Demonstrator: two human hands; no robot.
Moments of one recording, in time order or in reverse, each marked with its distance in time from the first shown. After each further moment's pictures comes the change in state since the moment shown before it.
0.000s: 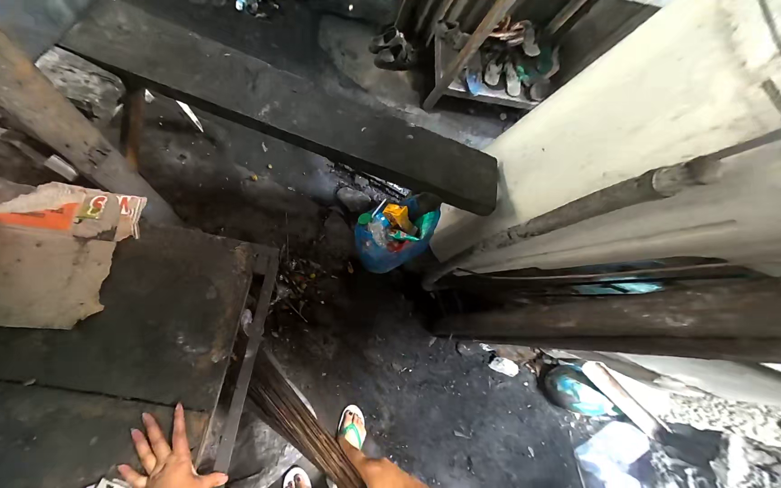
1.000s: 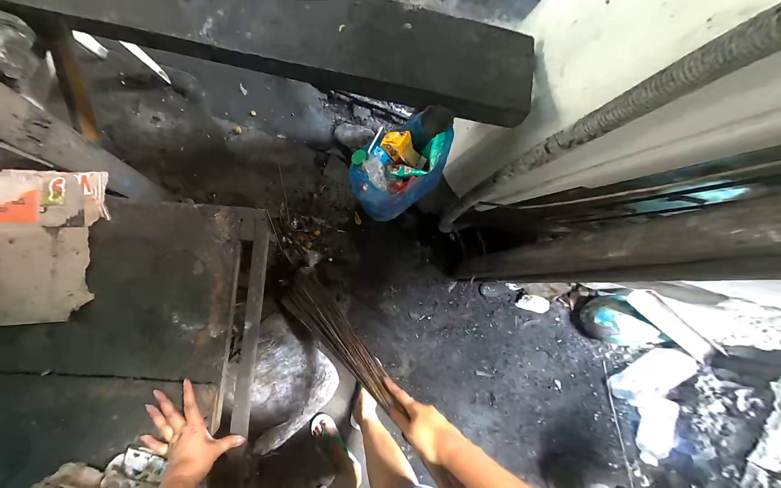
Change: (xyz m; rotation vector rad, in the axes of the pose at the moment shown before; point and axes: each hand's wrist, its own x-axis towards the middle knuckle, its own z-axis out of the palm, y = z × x) left_hand 0.006 0.001 -0.004 0.089 -0.027 -0.049; right_hand 0.050 0.084 0.005 0.120 0.099 0.258
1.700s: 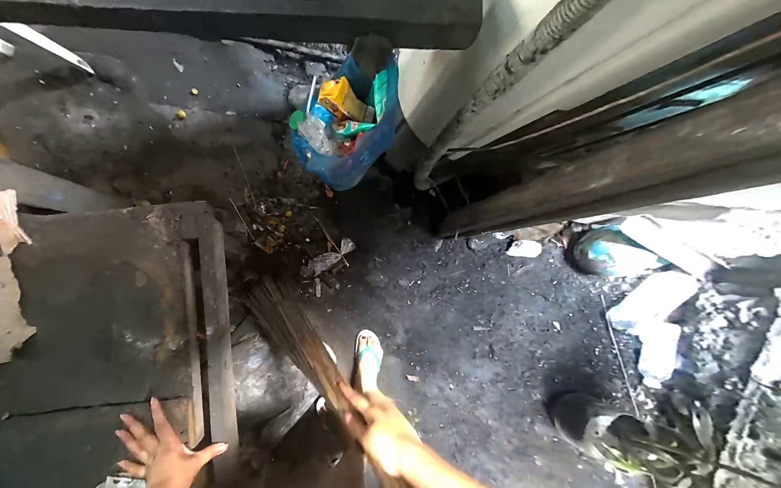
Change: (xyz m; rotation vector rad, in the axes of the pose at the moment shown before) left_hand 0.003 -0.013 0.005 0.004 0.119 0.081; right_hand -0.011 -0.024 0.042 0.279 -0.091 -0.167
